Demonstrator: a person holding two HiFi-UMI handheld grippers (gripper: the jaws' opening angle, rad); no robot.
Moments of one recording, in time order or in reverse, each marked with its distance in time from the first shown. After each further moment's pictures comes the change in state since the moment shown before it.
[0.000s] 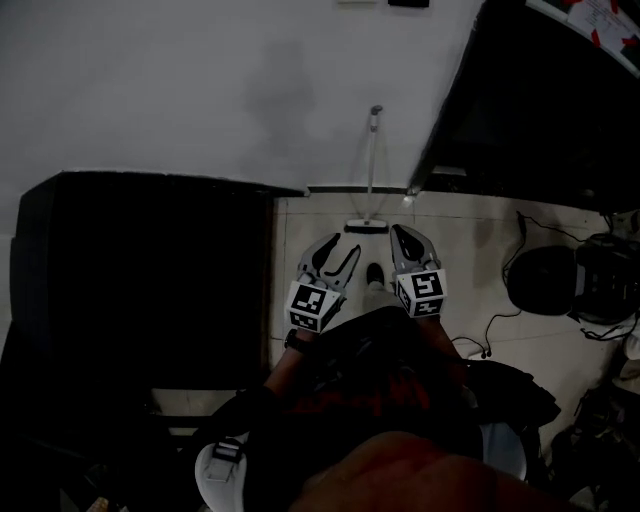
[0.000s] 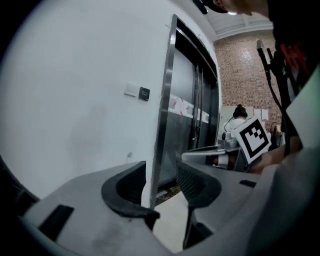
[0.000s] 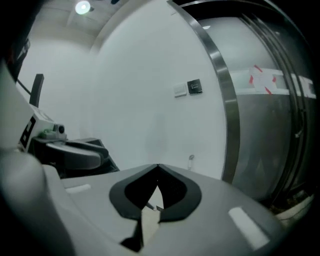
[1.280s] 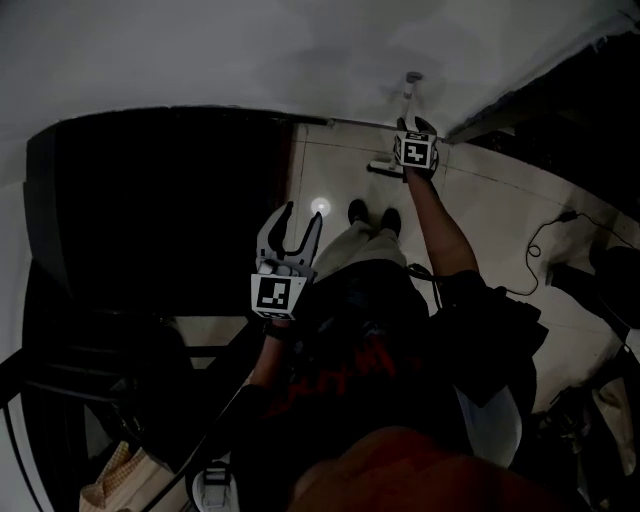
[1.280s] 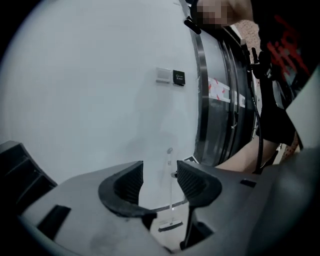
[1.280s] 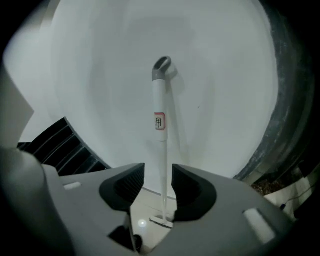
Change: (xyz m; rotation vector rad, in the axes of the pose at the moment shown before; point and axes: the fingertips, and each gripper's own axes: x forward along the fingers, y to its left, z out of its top) left arm 0.085 0.153 0.051 -0.017 0.191 0.392; right arm 0.399 -0.213 -0.168 0.179 0.465 -0.084
